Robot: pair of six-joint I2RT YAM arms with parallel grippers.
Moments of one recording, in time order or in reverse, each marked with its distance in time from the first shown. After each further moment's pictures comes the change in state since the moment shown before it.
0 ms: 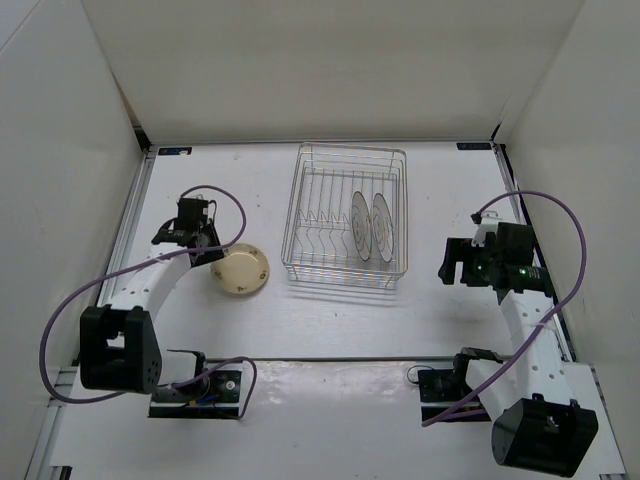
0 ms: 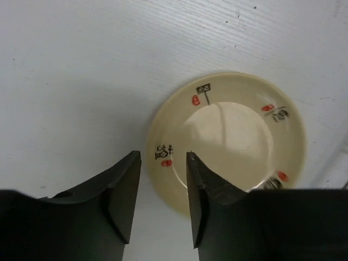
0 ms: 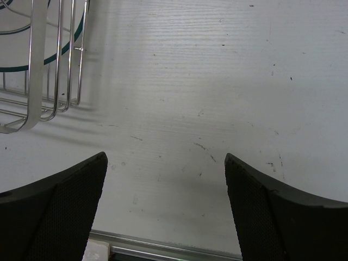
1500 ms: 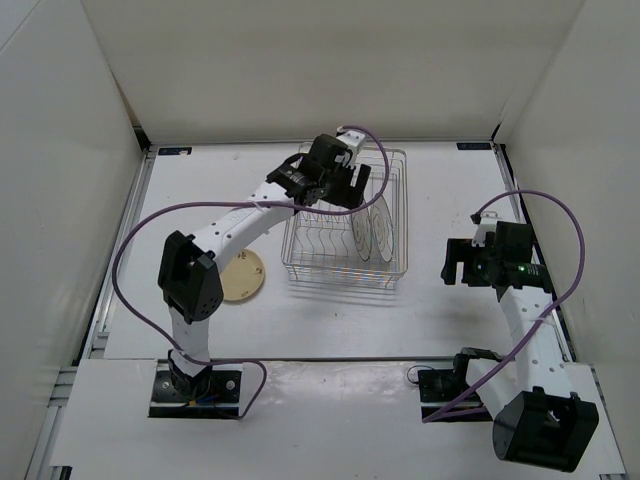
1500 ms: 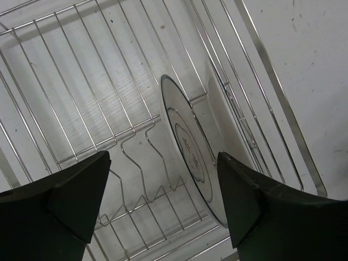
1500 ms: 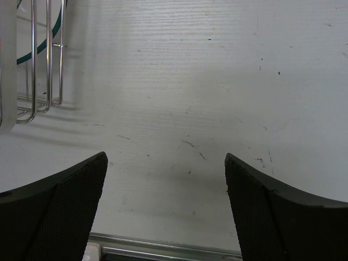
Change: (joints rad) left arm -0.624 0.610 0.951 -0.010 0.137 0.159; right arm 0.000 0.029 0.000 0.003 0.046 -0.019
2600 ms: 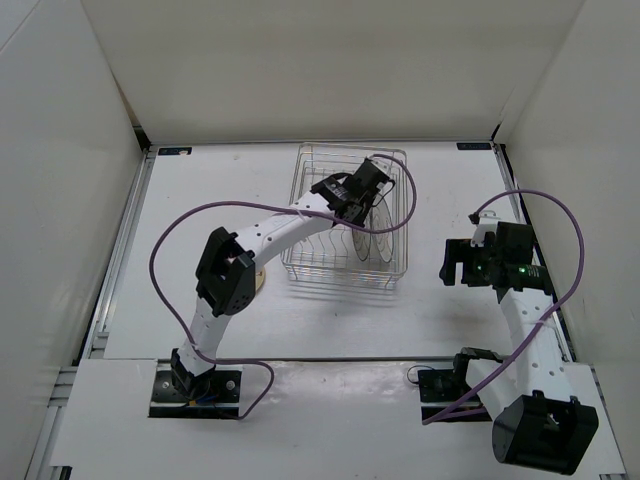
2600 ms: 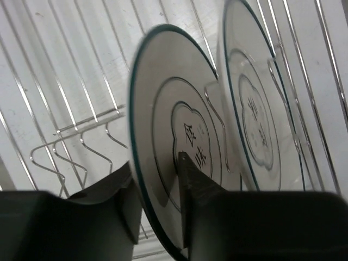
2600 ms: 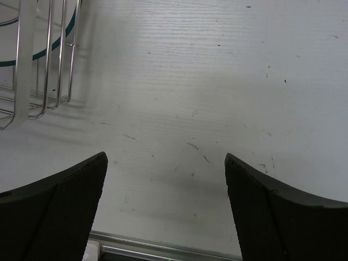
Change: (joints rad) left arm -0.157 0.215 0.172 -0.227 -0.314 -0.008; right arm 0.000 -0.015 0.000 -0.001 -0.034 -0.024
